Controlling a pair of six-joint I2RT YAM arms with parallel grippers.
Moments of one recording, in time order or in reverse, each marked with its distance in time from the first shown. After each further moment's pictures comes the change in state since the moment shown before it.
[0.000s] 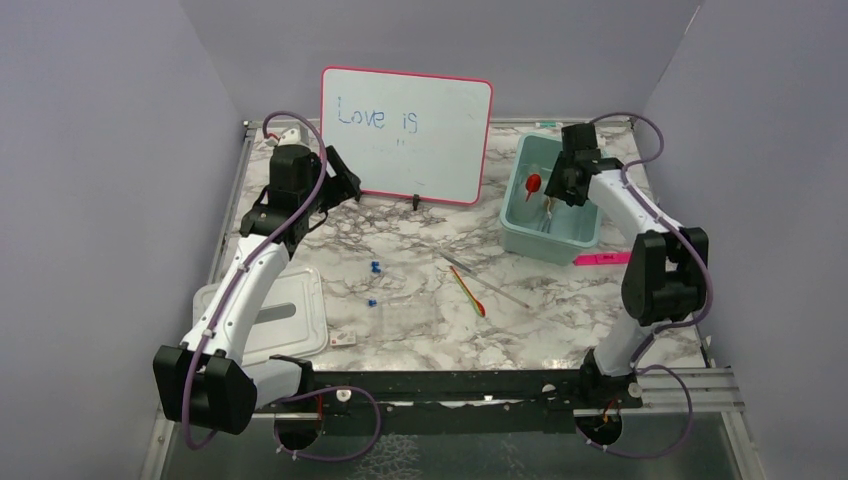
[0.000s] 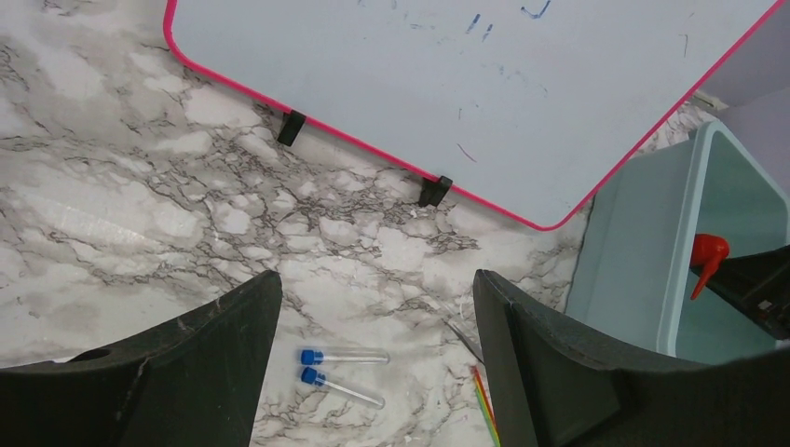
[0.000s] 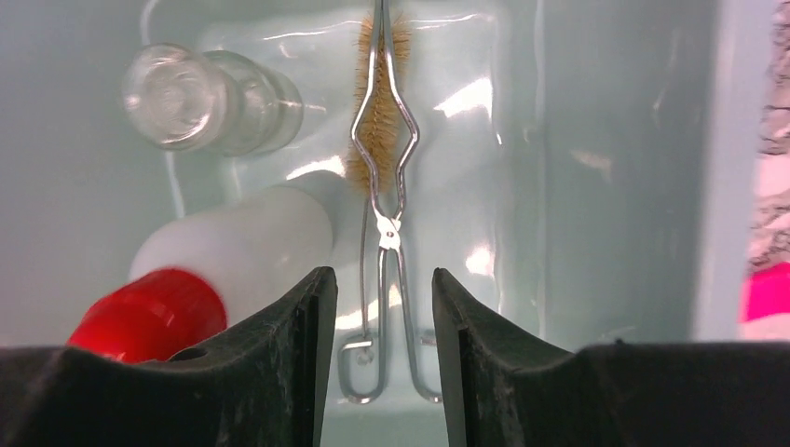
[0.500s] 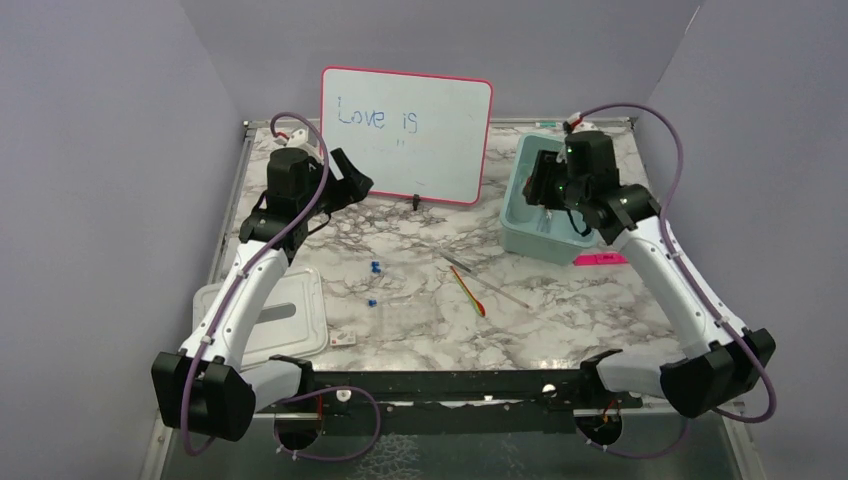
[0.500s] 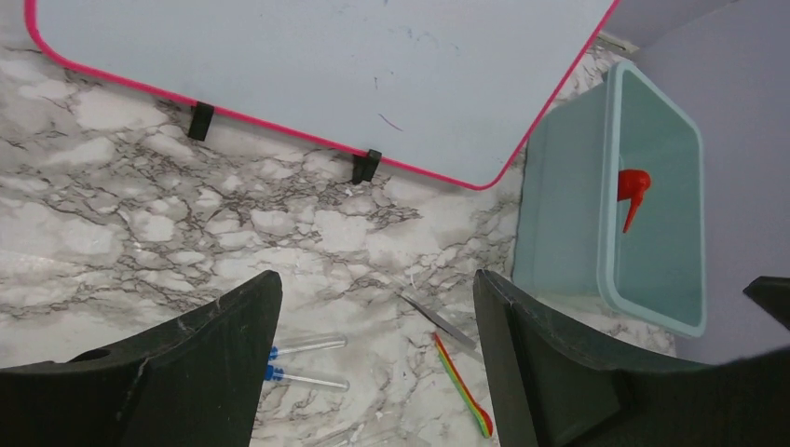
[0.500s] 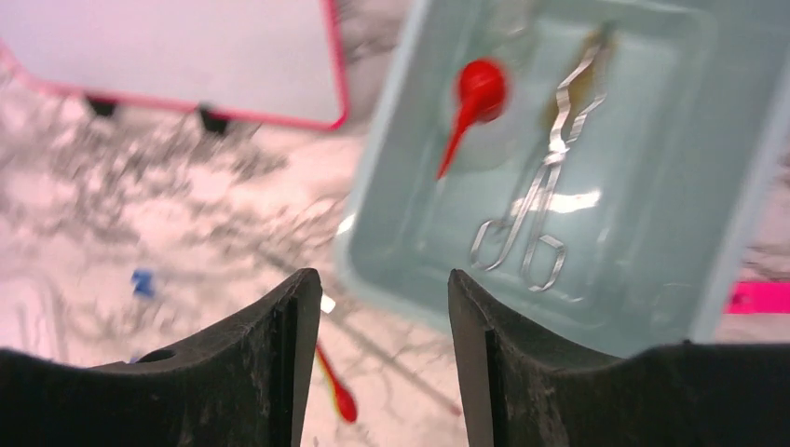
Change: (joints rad) left arm 0.000 -0.019 -0.019 0.061 0.166 0.024; right arm 0.194 -0.472 -0.031 -0.130 -0.110 -0.072
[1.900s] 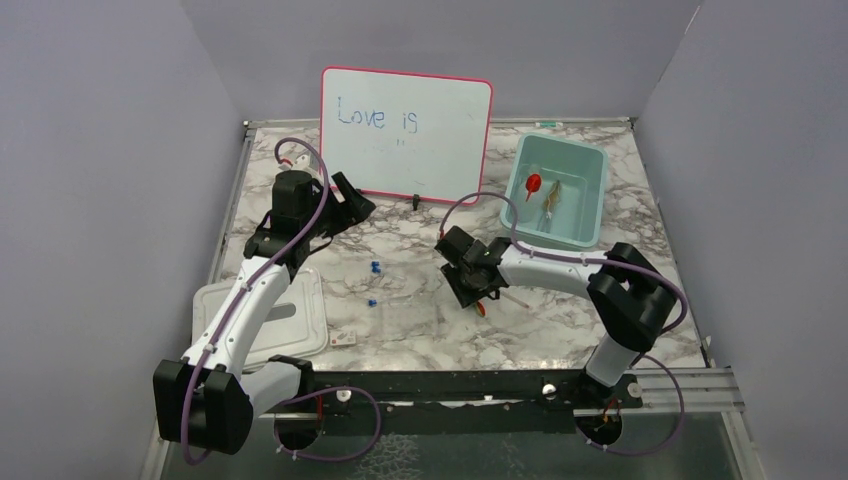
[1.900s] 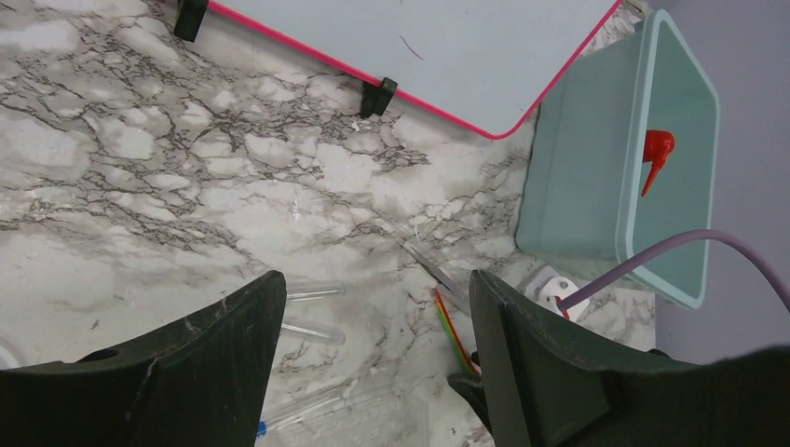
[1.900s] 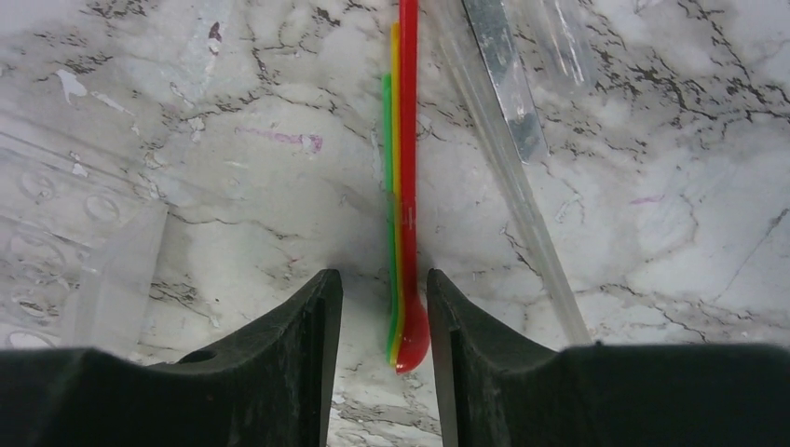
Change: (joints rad) left arm 0.000 -0.074 -0.187 0.048 0.068 -0.087; right arm 0.590 0.415 -0.305 0.112 0.024 -0.018
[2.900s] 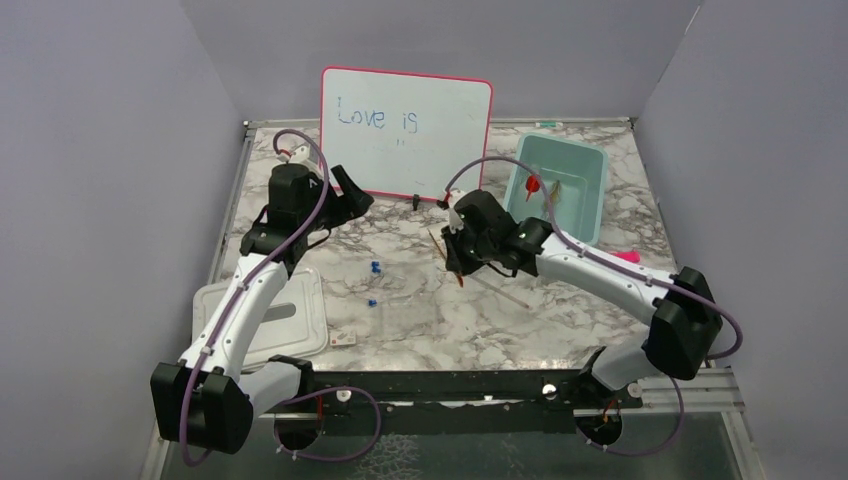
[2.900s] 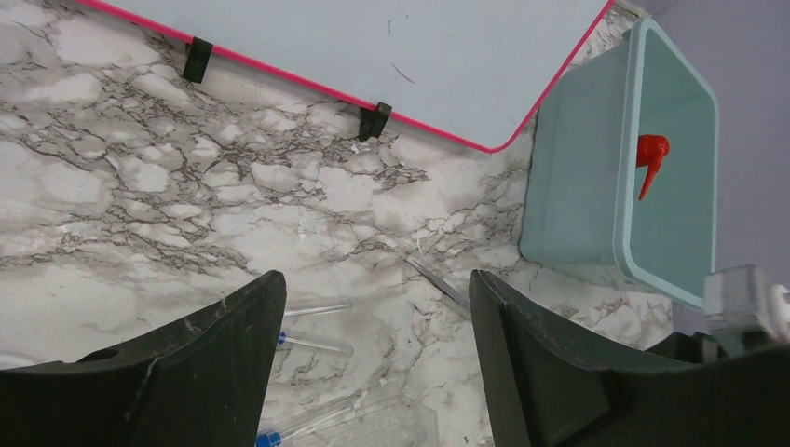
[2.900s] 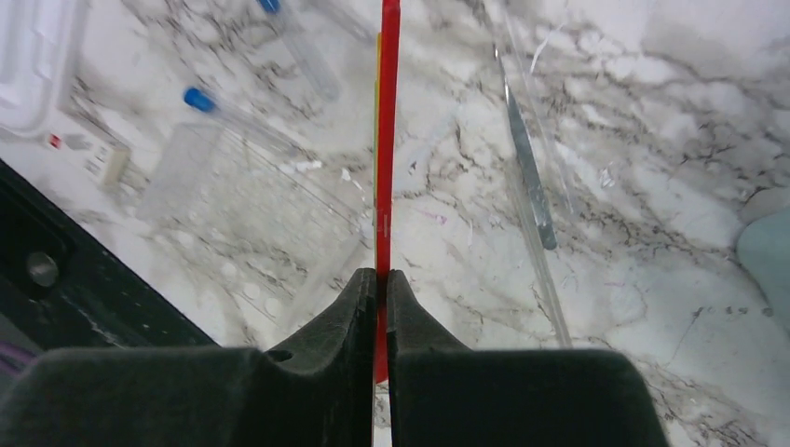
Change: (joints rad) left arm 0.000 0.001 0.052 -0.028 -0.013 0.062; right arm -0.058 -0.209 0.095 0.052 -0.216 -0.103
